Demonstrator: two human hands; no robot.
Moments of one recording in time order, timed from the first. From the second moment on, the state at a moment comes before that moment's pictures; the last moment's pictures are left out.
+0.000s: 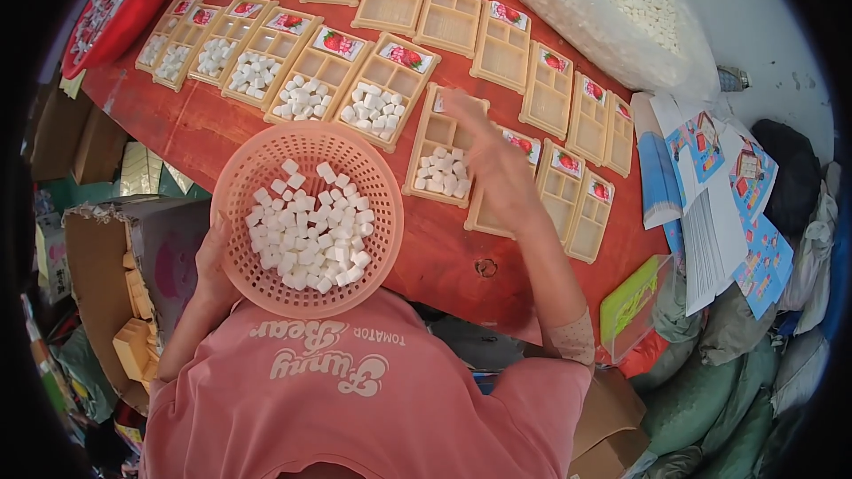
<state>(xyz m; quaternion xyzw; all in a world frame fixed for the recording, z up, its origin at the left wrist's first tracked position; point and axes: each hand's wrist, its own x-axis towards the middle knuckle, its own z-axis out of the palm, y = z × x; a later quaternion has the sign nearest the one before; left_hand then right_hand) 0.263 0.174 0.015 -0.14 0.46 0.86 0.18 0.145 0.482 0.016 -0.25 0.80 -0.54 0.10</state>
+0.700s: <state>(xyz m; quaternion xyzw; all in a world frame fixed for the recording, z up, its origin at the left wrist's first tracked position) 0.257 0.193 0.023 -0.13 0.45 0.85 0.25 0.167 0.475 0.014 -0.28 0.91 -0.30 -0.01</state>
